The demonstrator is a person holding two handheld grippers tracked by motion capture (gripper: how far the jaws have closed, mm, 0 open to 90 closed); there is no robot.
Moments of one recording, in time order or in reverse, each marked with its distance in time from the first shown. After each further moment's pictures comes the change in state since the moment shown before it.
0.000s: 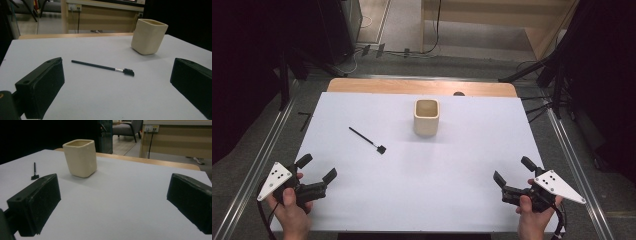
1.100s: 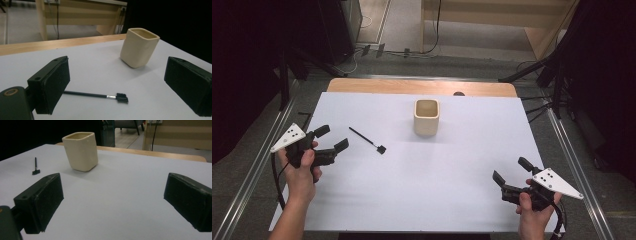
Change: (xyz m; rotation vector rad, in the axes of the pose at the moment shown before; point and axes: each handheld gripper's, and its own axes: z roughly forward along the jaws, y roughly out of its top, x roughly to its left) left arm 0.020 0.059 0.066 0.076 -0.150 -0.019; right arm -0.004 -0.003 0.004 0.052 0.016 0.027
